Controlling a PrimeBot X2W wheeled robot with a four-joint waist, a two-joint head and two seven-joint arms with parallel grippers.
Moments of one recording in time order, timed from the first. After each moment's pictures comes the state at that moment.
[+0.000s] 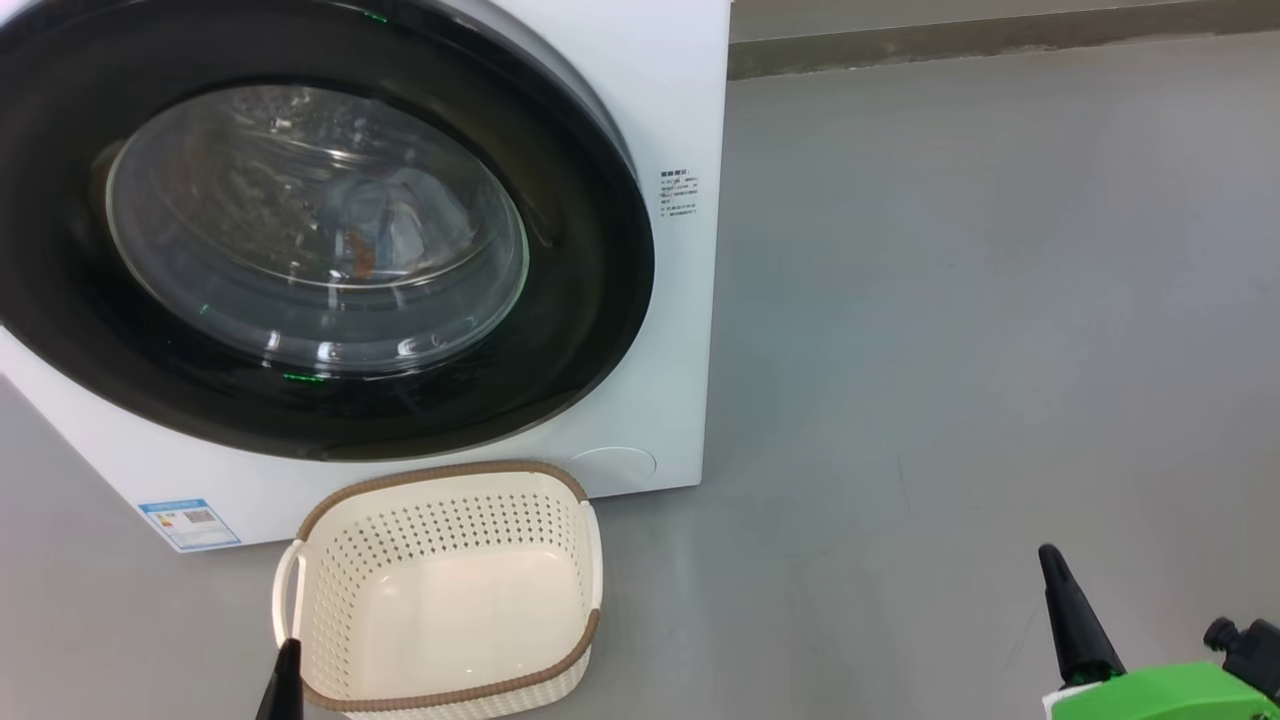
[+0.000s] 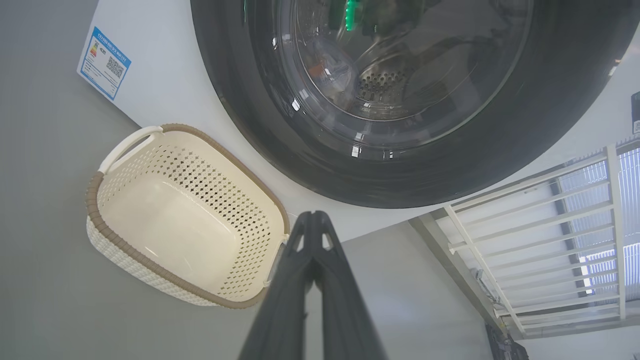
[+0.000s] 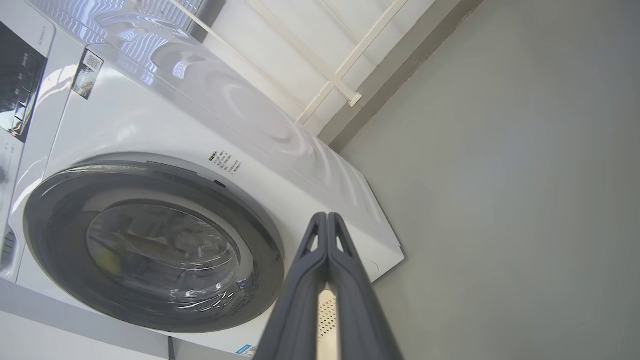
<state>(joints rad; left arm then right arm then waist) 0.05 0.02 0.05 0.24 -1.01 -0.12 -0.06 0.02 -0.08 -0.07 0.21 0.94 0.14 -0.08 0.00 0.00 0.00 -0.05</state>
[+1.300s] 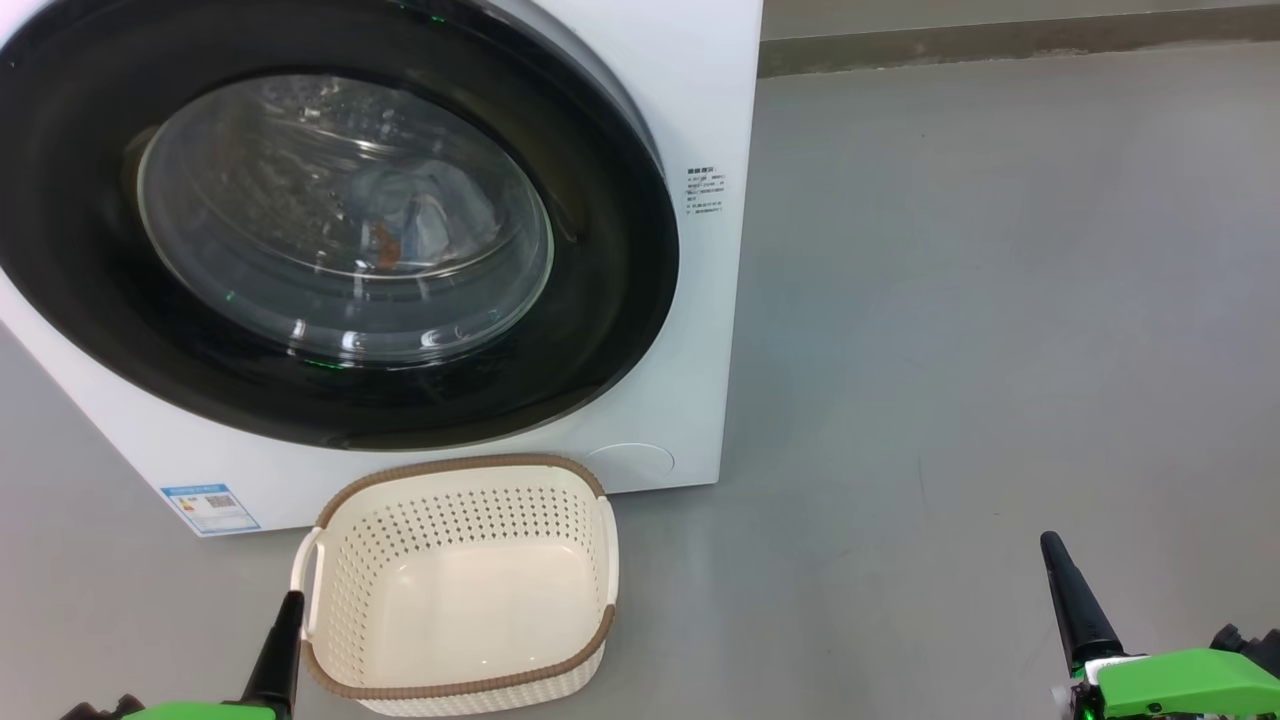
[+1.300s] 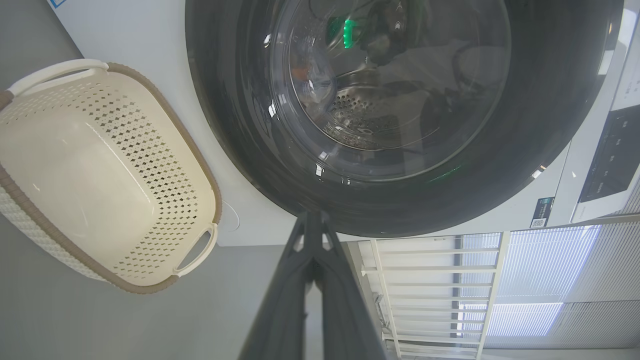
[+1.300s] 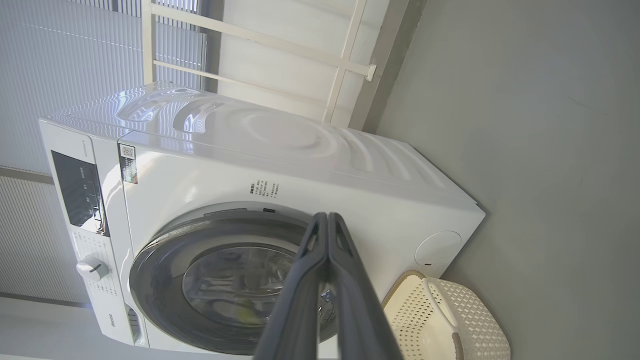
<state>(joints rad) -0.03 0.02 0.07 0.26 -1.40 -0.12 0.05 -0.03 -0.07 -0.09 0.25 1.38 0.14 0.03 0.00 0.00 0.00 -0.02</state>
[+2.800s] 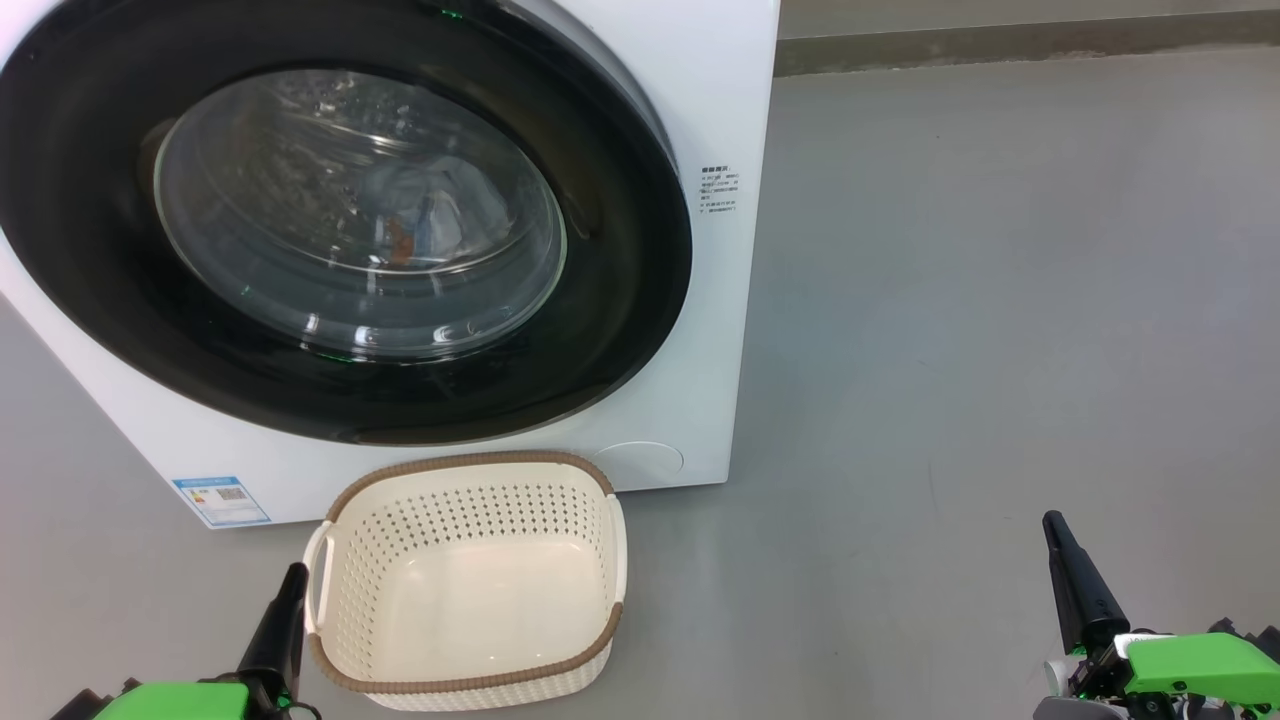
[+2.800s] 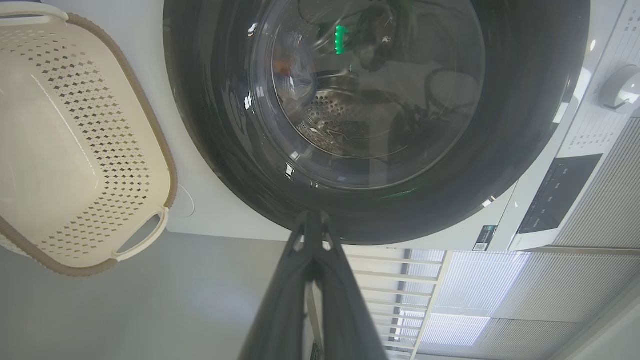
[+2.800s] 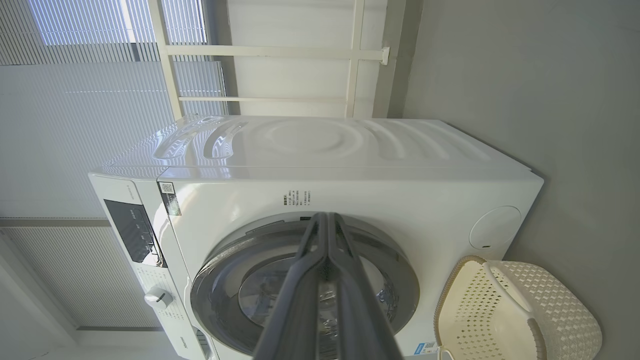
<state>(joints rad) -0.07 0.02 0.08 0.26 -1.60 -0.12 0.11 -0.07 -0.06 -0.11 0.27 1.62 0.13 0.10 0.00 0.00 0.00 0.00</state>
